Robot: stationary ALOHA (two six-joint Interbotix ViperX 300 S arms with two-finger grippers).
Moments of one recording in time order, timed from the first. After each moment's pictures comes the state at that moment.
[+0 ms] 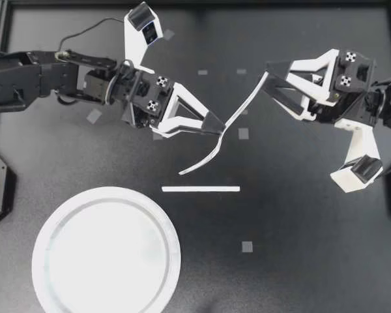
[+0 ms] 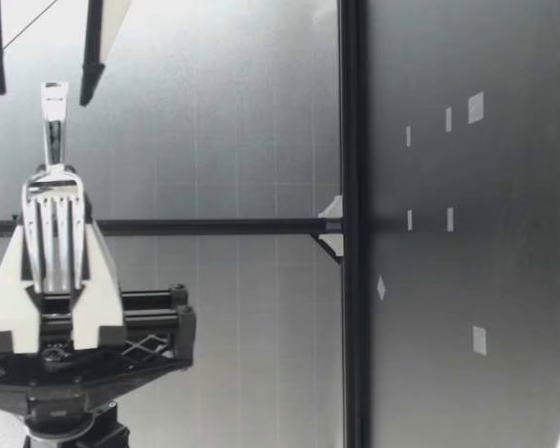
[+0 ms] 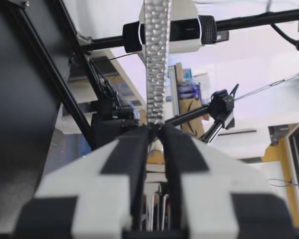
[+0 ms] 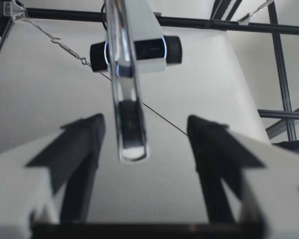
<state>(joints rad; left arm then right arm) 0.33 -0.05 0.58 -2.08 0.78 0.89 -0.24 -0.45 1.02 0.01 -0.67 -1.68</state>
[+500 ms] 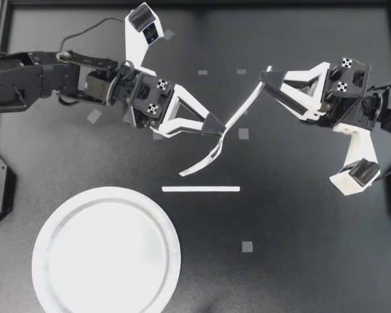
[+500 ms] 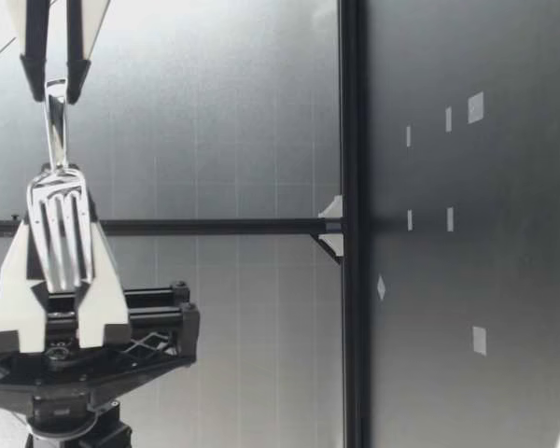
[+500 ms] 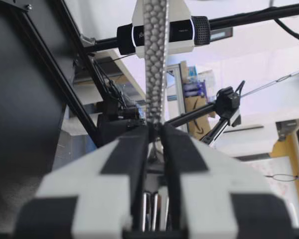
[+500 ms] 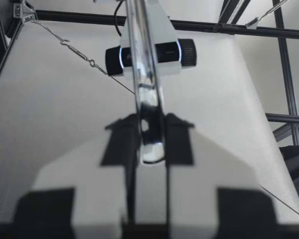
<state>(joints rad) 0.33 -0.05 0.58 -2.08 0.78 0.93 -0.24 -0.44 1.04 0.01 -0.68 -1.68</state>
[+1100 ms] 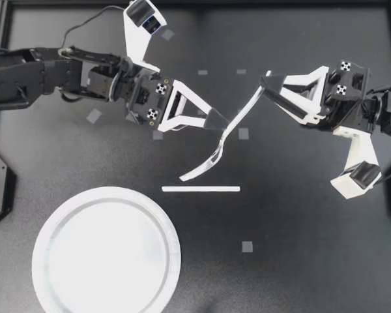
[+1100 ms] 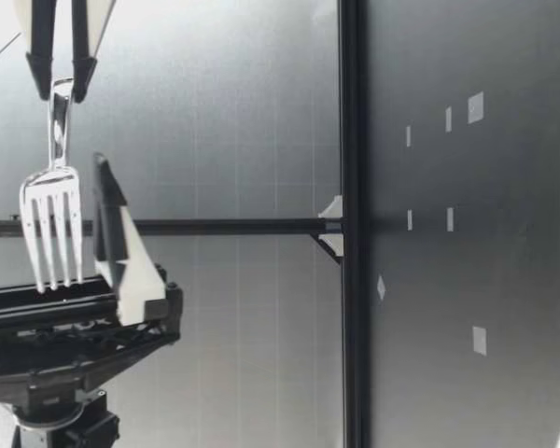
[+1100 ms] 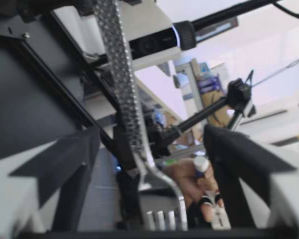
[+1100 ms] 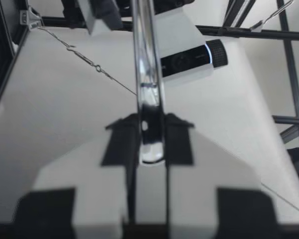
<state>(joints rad) 0.33 -0.04 0.55 -2.08 0.78 1.08 -0.23 -0.44 1.04 0.01 -0.68 -1.65</state>
